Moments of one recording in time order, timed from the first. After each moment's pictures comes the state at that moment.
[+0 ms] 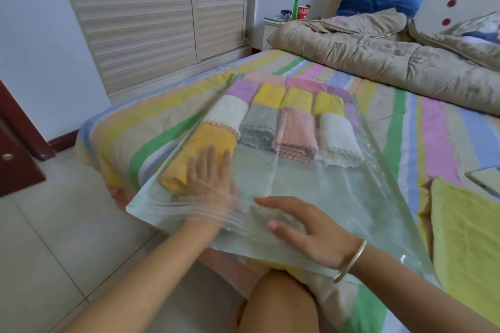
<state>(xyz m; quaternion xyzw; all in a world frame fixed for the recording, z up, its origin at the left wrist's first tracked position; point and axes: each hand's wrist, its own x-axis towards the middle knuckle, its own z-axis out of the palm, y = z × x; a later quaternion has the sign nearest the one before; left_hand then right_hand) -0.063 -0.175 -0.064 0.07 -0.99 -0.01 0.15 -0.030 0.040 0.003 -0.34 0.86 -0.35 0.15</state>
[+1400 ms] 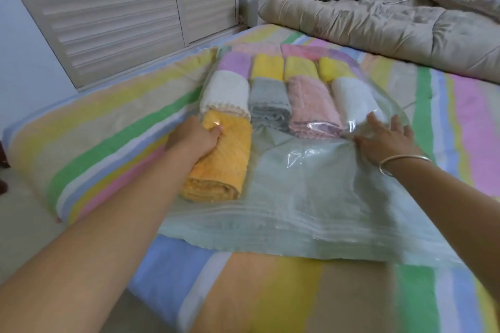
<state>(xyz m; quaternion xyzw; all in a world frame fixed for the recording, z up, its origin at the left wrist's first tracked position) -0.260 -0.195 -0.045 0.25 -0.94 -0.24 0.02 -0.348 0.178 -0.066 0.07 0.99 -0.07 0.01</state>
